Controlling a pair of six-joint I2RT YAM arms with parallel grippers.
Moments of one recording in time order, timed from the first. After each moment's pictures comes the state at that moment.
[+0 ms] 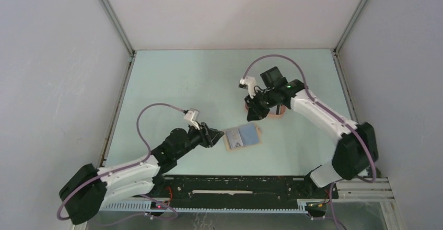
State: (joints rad) left arm -0.83 0.98 0.18 0.57 -0.01 -0.66; right arm 0.53 1.56 1.25 -0.78 -0.54 -0.25
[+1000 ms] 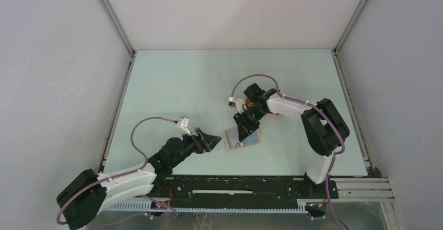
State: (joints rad) left arm -0.82 0.80 0.01 0.58 -0.09 -0.91; right arm 0.60 1.79 1.16 -0.68 -0.66 -0.13
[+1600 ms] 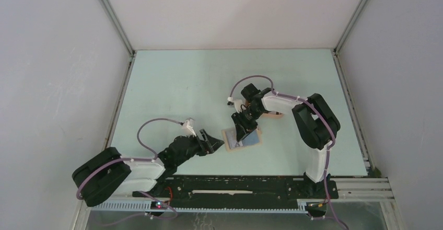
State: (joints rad) left arm -0.82 1.13 0.02 0.79 -0.04 -0.99; right arm 0.61 1.92 1.22 -0.68 -0.66 -0.05
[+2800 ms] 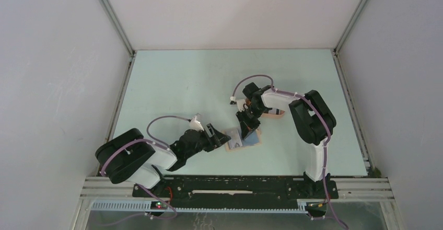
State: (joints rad) left arm -0.82 1.46 0.15 0.91 -0.01 -1.12; right arm 0.57 2.00 1.27 -0.74 -0.61 -0.06
